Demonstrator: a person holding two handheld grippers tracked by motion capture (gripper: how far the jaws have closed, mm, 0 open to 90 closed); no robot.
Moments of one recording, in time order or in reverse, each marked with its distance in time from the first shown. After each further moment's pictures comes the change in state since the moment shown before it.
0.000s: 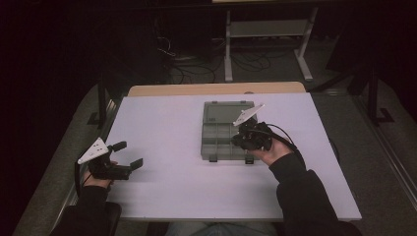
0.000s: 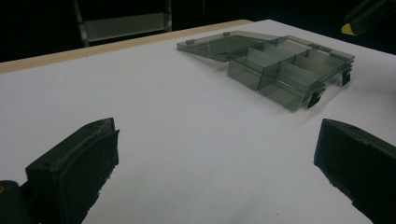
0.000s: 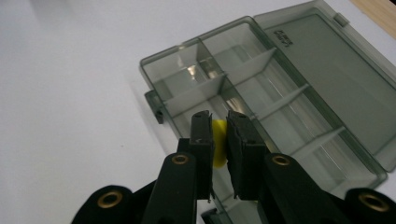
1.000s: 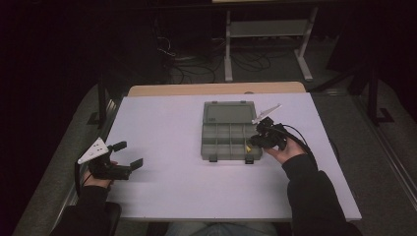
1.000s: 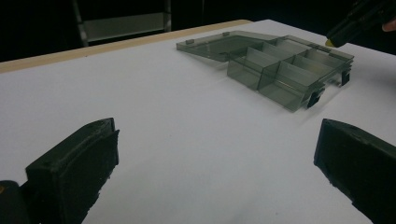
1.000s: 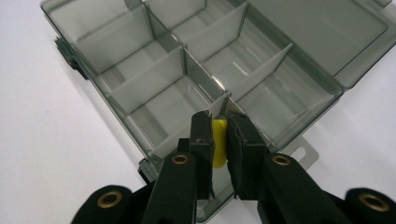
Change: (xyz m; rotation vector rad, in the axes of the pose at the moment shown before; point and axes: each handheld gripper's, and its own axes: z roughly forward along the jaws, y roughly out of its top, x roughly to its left) left arm 0.000 0.000 0.000 0.001 -0.003 -0.001; right arm -0.044 -0.044 0.013 0.075 -0.044 0.141
